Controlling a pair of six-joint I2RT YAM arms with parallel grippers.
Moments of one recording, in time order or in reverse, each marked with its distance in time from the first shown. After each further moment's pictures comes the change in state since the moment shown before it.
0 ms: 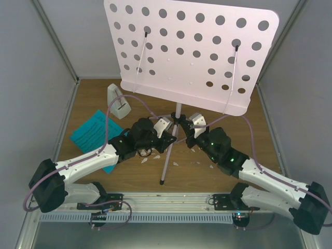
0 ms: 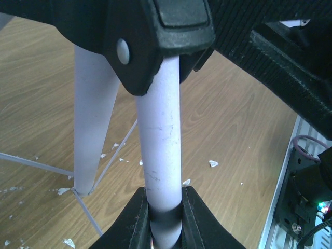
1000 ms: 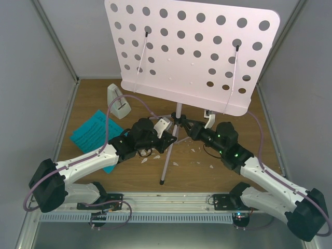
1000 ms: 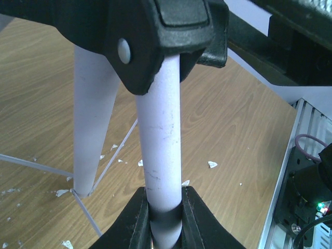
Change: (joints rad) left arm 0.000 0.000 -0.003 0.009 0.000 0.000; right arm -0.167 -0.003 0.008 -0.002 -0.282 0.789
